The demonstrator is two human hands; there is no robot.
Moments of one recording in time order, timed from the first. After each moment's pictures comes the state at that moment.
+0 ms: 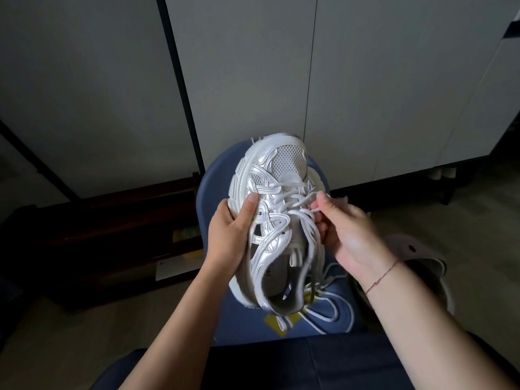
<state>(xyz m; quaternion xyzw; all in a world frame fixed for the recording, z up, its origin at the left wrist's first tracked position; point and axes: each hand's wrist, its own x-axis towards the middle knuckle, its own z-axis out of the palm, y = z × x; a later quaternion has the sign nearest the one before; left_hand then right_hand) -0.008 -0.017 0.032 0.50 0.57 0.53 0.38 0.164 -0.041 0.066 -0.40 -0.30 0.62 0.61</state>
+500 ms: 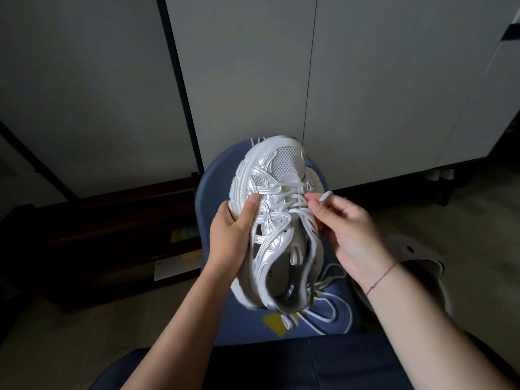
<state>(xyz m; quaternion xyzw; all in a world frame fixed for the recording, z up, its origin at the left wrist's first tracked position) -0.003 -0.019 0.033 0.49 0.58 0.54 0.37 0.172 -0.034 0.054 -0.38 -0.36 0.57 0.64</state>
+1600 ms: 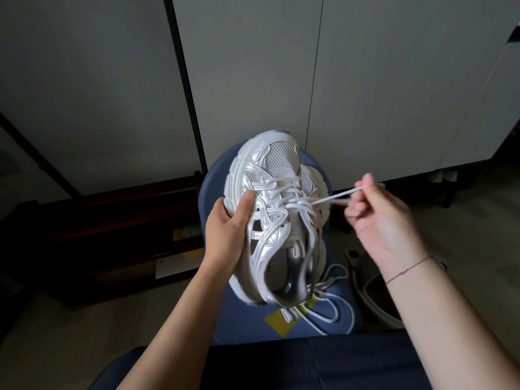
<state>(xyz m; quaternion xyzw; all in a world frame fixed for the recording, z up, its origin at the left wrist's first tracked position) -0.011 -0.018 0.035 0.48 0.56 0.57 0.36 0.197 -0.030 0.075 -0.31 -0.22 0.57 0.73</state>
